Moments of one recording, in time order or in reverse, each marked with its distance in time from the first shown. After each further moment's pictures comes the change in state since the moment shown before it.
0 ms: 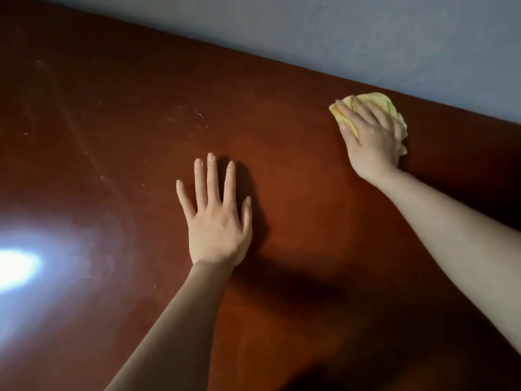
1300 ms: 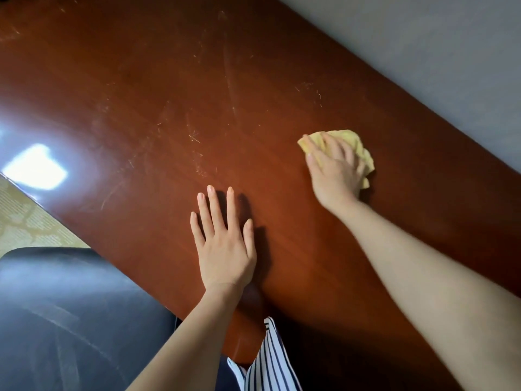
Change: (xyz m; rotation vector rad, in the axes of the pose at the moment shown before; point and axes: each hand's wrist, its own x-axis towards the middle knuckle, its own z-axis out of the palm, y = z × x) left_hand -0.157 -0.053 -0.005 -0.094 0.092 -0.552; right_hand -0.095 -0.179 0.024 -0.001 -0.238 -0.316
